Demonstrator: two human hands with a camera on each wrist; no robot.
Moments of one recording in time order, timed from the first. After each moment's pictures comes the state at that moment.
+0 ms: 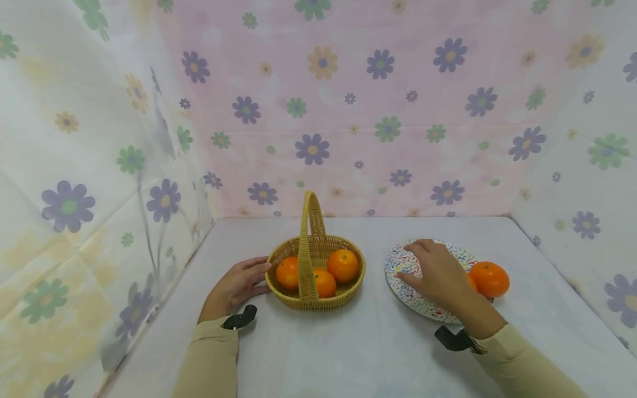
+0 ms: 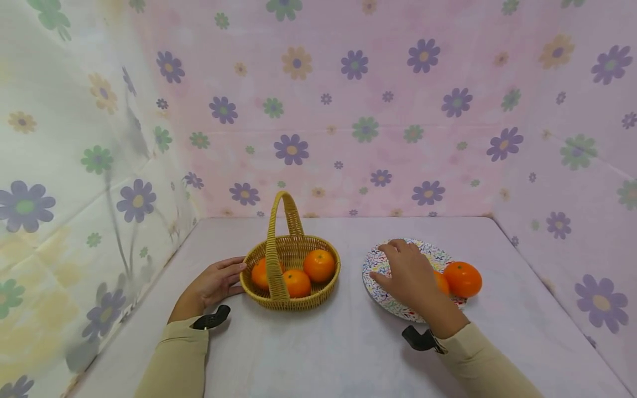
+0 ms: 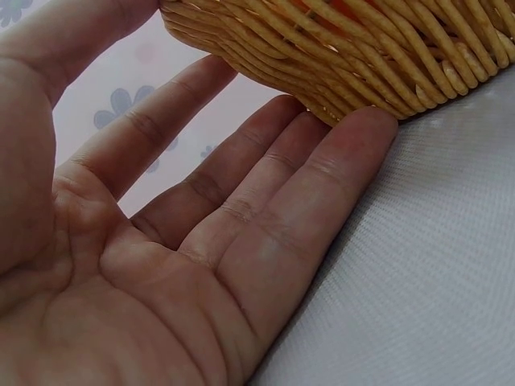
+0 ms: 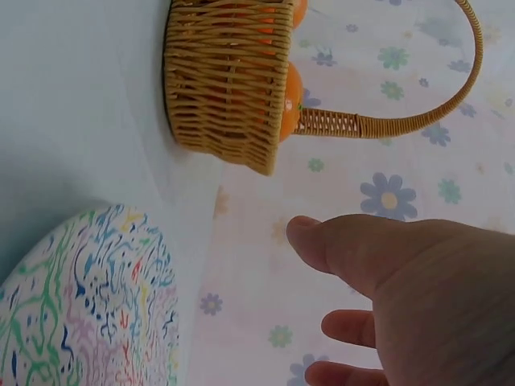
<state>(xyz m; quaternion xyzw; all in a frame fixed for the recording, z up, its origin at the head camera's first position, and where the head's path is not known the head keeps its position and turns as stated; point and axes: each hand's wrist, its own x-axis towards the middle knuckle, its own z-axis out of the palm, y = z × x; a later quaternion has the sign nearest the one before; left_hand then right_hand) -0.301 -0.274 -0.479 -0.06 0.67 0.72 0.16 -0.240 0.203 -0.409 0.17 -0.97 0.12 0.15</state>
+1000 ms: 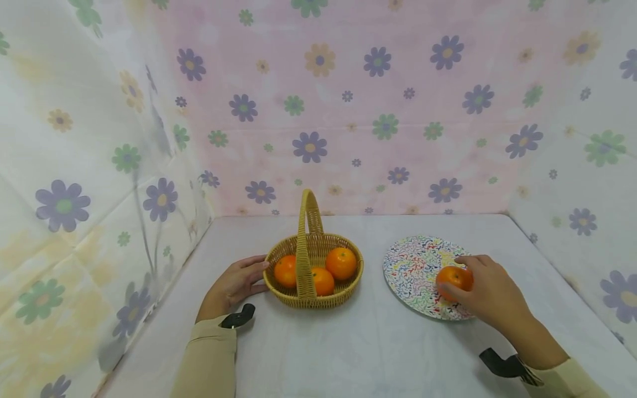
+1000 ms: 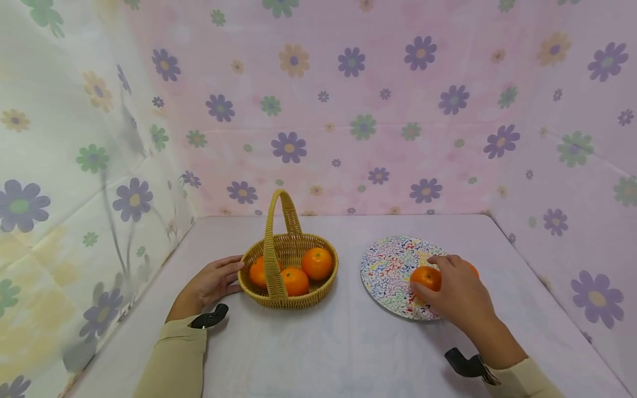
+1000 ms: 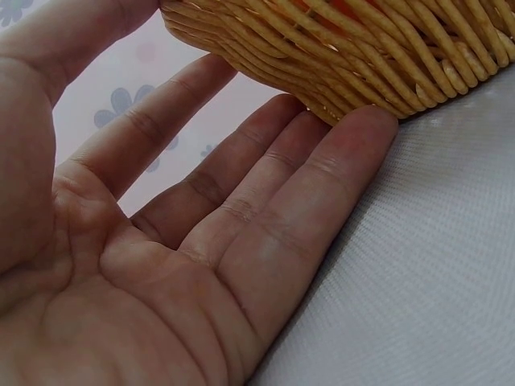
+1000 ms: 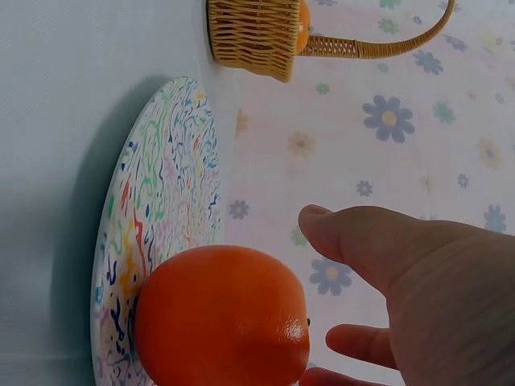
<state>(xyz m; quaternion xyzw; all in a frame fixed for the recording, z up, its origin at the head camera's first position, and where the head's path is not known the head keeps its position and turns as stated) -0.303 -0.274 -0.479 -0.04 0.65 0.74 0.17 -0.199 0.274 -0.416 0.06 -0.97 0.19 0.13</state>
